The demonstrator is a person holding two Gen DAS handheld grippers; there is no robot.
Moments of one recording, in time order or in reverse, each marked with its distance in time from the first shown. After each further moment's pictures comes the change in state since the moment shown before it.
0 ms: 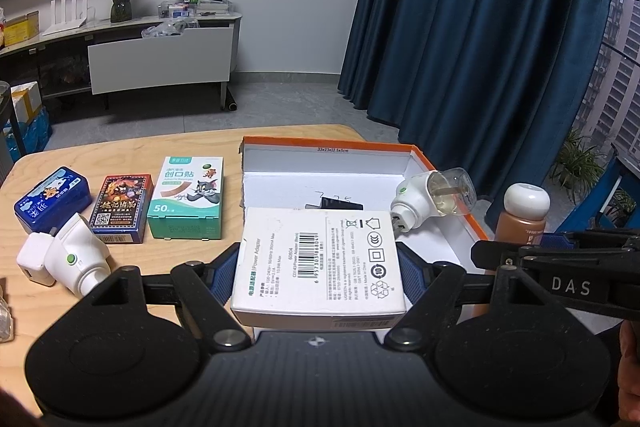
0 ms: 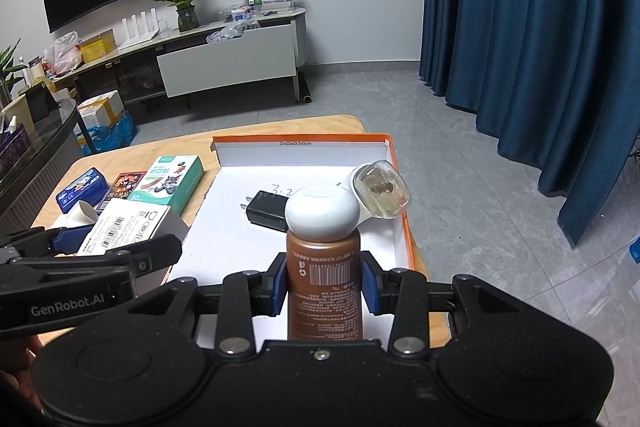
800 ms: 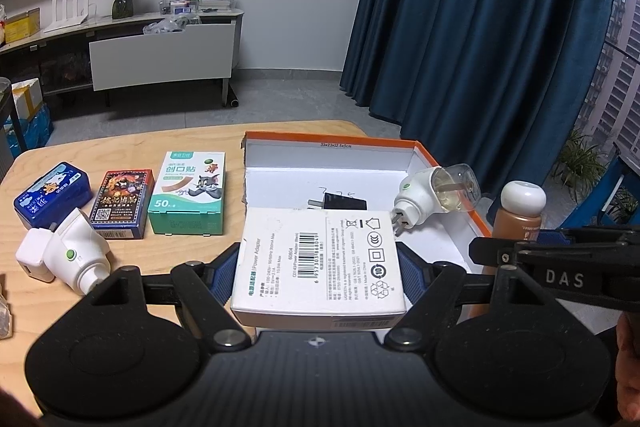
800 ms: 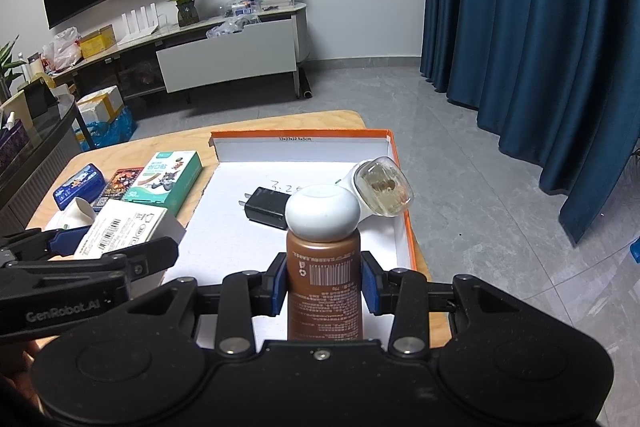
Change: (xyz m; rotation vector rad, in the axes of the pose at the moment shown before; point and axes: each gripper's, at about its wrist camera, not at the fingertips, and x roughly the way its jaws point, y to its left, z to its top) left arm 0.004 0.001 0.000 -0.002 0.010 0.005; right arm 0.010 0.000 -0.001 -0.003 0.021 -0.005
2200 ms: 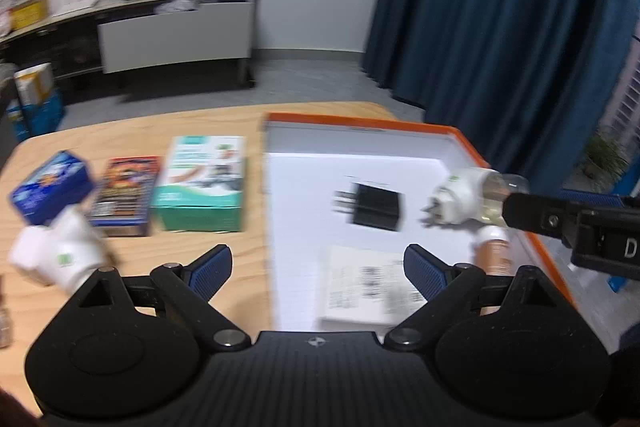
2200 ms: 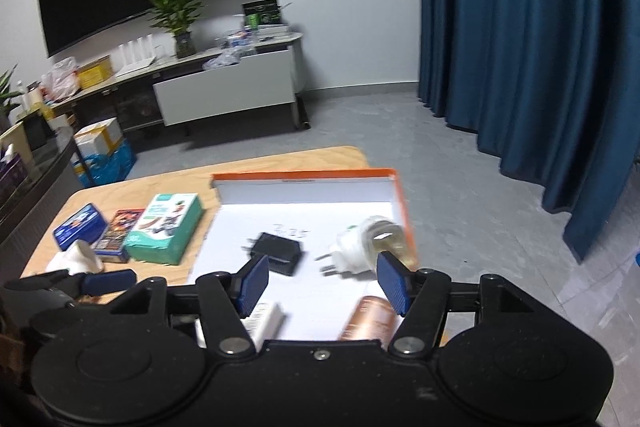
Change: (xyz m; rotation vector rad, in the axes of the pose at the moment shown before) left arm 0.025 0.016 0.004 -0.025 0.058 0.079; right arm 0.000 0.014 0.027 0.013 -0.078 0.028
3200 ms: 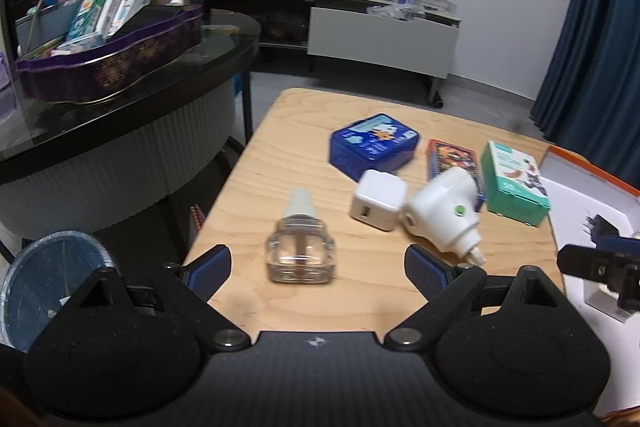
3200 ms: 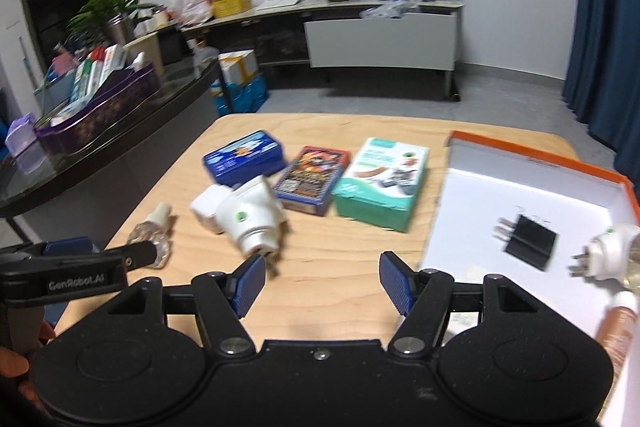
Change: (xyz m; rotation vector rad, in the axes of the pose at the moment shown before) left arm -0.081 0.168 -0.045 -0.282 -0.035 0.399; right arm 0.041 0.159 -0.020 -0.221 0.127 0.328
